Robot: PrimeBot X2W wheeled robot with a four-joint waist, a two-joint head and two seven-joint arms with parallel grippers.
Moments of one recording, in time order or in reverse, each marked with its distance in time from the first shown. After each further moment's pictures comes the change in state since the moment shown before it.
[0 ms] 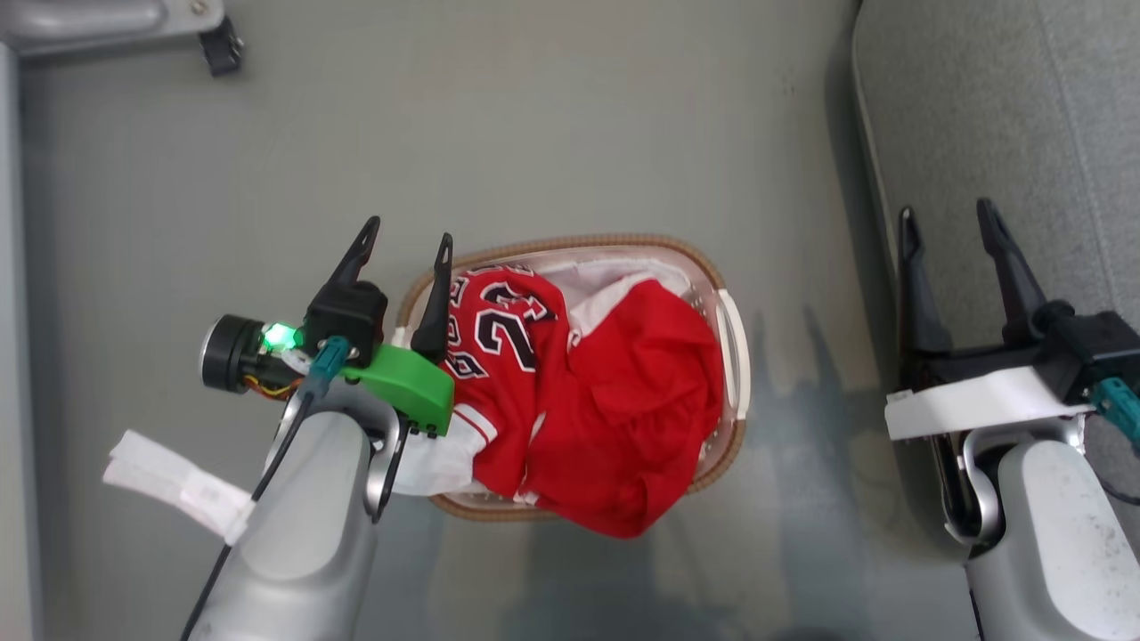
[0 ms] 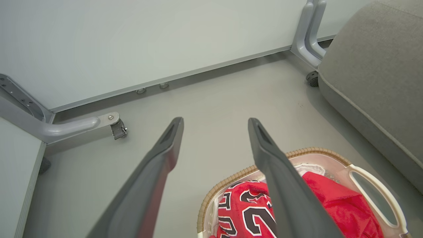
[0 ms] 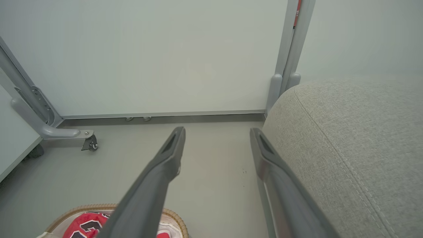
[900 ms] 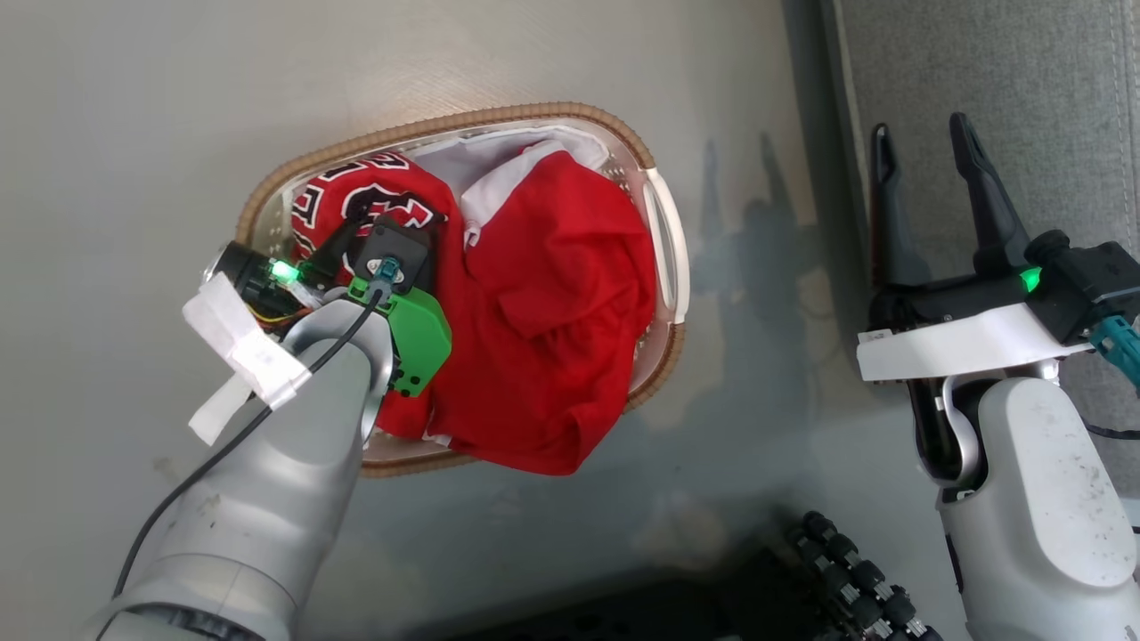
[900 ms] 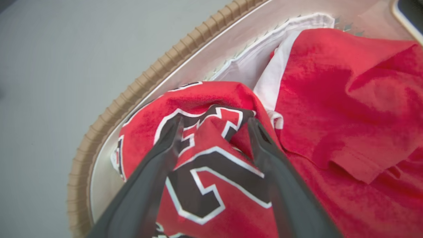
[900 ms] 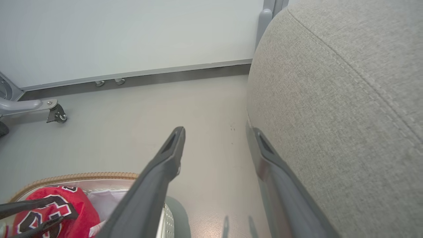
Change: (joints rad) left arm -0.353 0.000 -0.233 0.557 0.056 0.066 0.035; right arm -0.126 0.000 0.075 -0.012 0.097 0.000 0.000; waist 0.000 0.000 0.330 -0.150
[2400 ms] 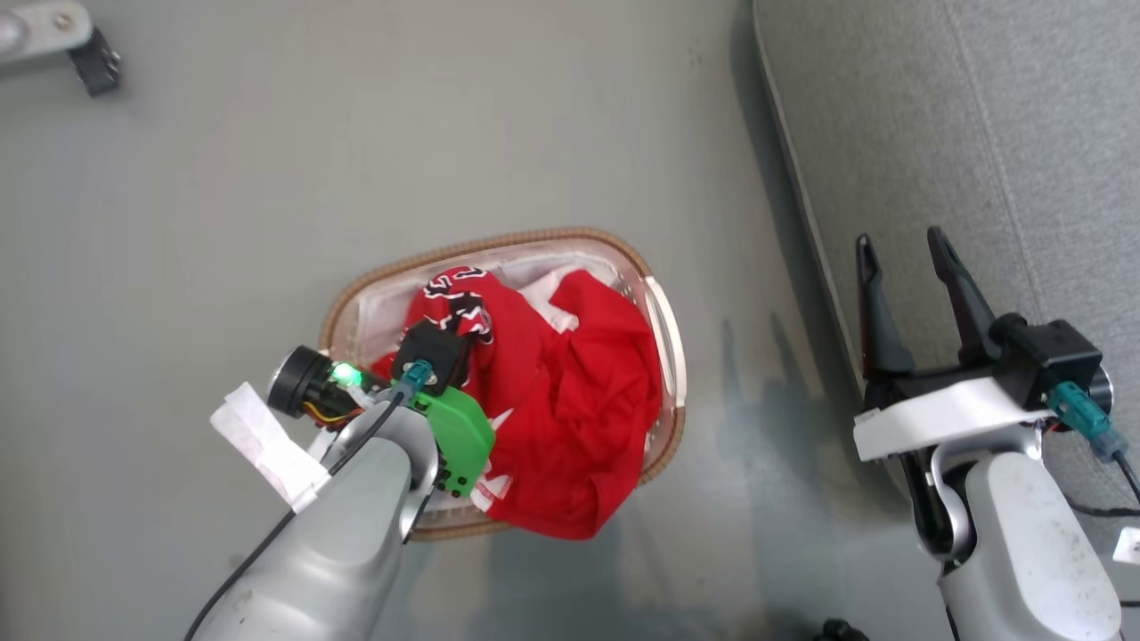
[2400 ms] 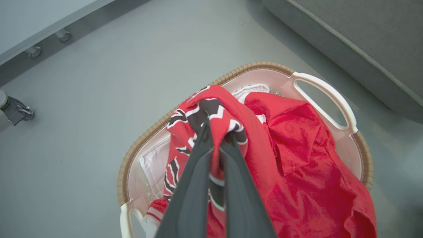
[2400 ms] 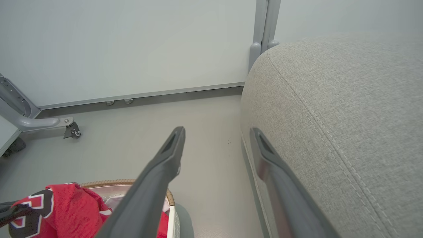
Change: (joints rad) left arm 0.195 0.002 -0.109 -0.126 -0.191 -0.067 -0.032; right arm 0.115 0.001 -0.015 0.102 -0.028 0.000 0.000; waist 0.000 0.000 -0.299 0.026
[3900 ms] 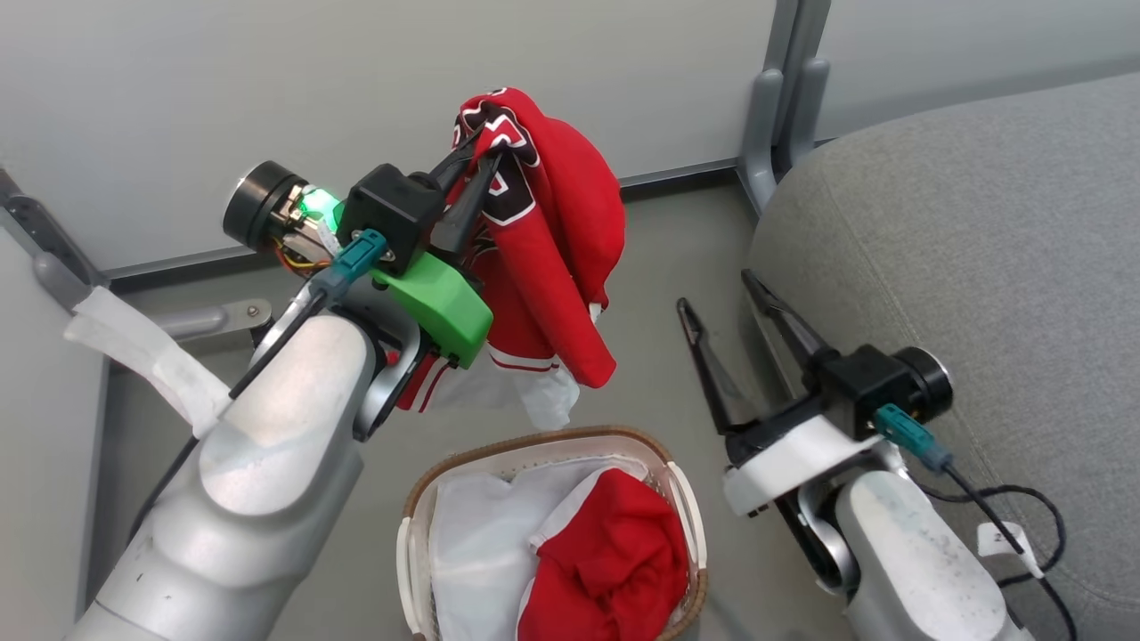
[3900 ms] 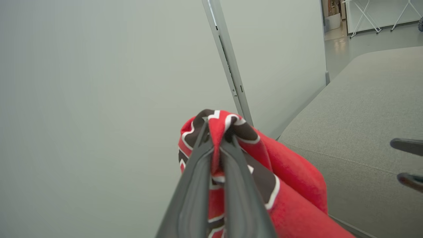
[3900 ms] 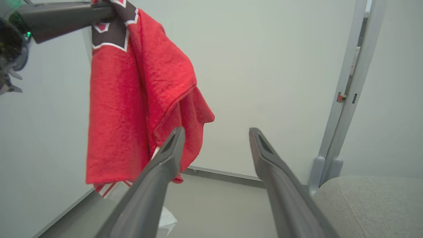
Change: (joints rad) left arm -0.050 0.179 0.007 -0.657 -0.101 -0.046 0.166; right arm -0.034 0.000 0.299 0.055 -0.025 0.000 0.000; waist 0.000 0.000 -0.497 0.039
